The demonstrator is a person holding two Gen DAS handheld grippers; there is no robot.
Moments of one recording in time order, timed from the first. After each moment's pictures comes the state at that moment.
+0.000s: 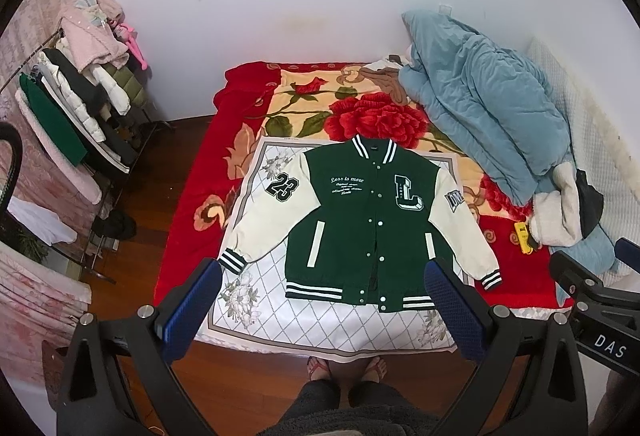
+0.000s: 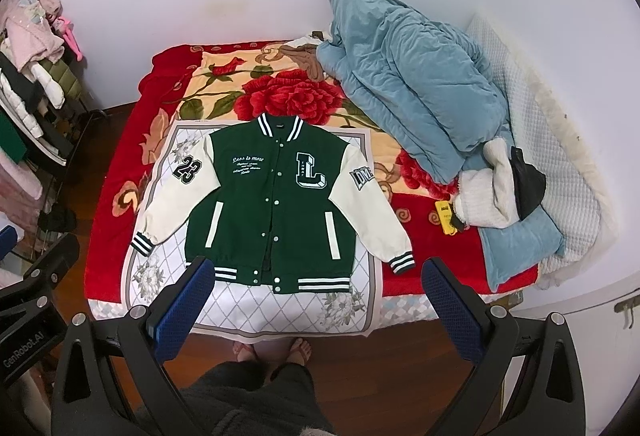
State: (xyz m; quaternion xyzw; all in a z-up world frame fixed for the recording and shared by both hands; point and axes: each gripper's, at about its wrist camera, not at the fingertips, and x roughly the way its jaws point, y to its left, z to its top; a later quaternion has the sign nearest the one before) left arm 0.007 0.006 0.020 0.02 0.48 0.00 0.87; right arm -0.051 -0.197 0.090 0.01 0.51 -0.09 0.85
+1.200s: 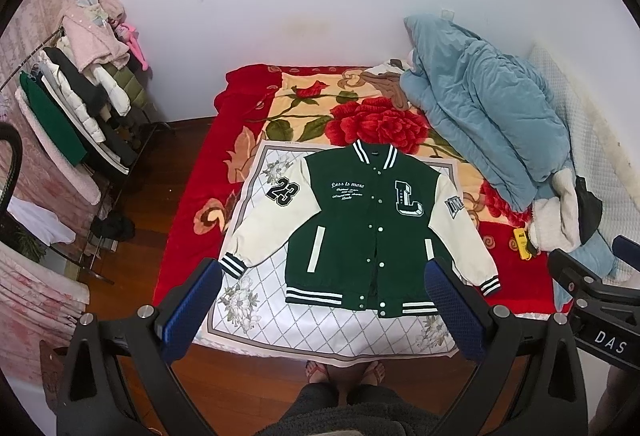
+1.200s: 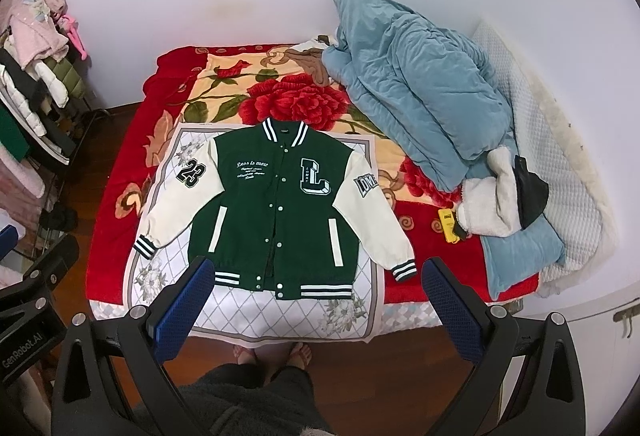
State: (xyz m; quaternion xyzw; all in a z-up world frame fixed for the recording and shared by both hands) left arm 0.017 0.003 0.026 0.02 0.48 0.00 0.88; right arm -0.030 -0.188 0.101 0.01 0.51 -0.09 0.85
